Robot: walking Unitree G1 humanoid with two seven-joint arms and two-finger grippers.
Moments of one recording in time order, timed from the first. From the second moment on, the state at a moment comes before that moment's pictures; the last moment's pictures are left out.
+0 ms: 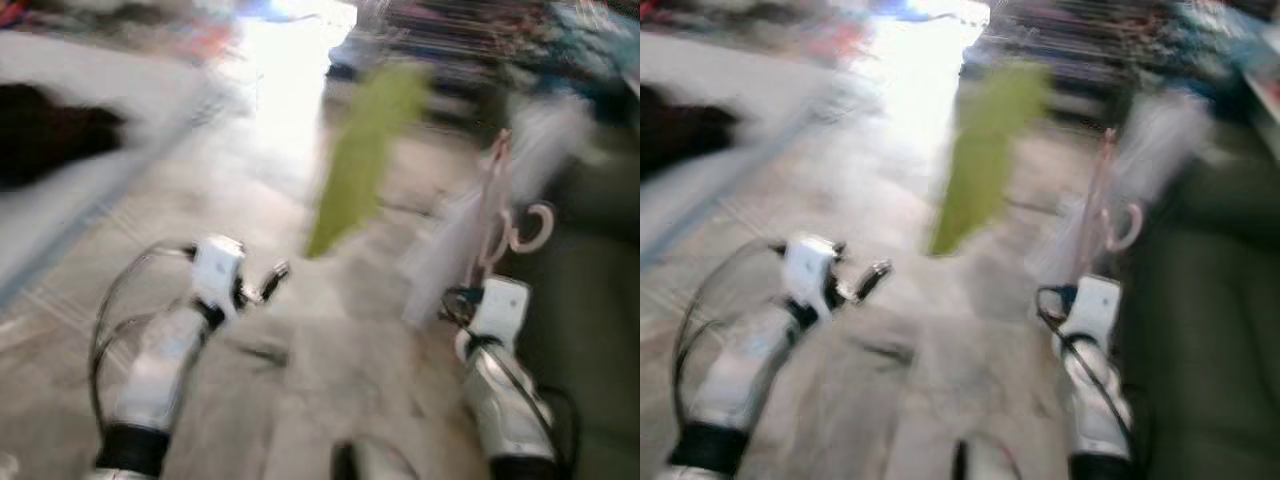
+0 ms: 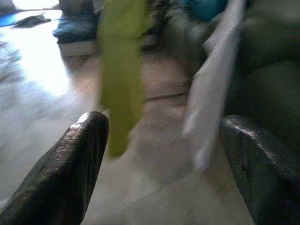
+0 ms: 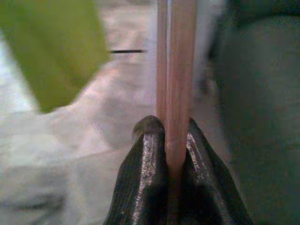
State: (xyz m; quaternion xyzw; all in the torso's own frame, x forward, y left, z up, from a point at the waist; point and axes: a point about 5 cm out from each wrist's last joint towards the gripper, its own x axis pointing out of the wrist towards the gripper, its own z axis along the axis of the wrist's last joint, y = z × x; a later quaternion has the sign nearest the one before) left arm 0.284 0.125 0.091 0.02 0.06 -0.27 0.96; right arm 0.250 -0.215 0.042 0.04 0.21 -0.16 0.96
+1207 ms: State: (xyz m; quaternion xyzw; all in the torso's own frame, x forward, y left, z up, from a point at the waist) left arm 0.287 0.141 0.080 0.07 0.04 -0.21 0.98; right arm 0.264 -0.177 0.036 0.04 0.27 -0.01 0.96
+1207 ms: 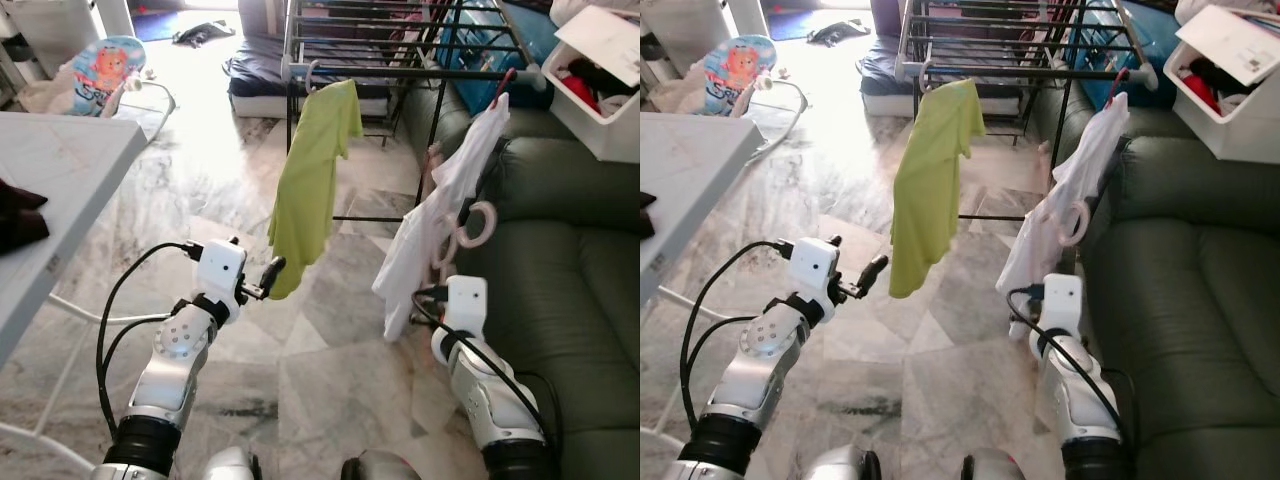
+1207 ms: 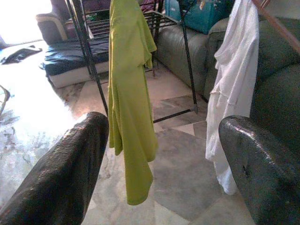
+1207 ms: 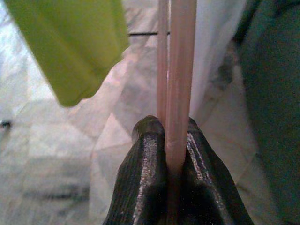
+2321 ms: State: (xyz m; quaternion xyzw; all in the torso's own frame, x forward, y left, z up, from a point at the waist) left arm 0.280 0.128 0.073 0.06 0.05 -0.25 0.97; right arm 0.271 -0.185 0.035 0.02 0.28 -0.03 0.96
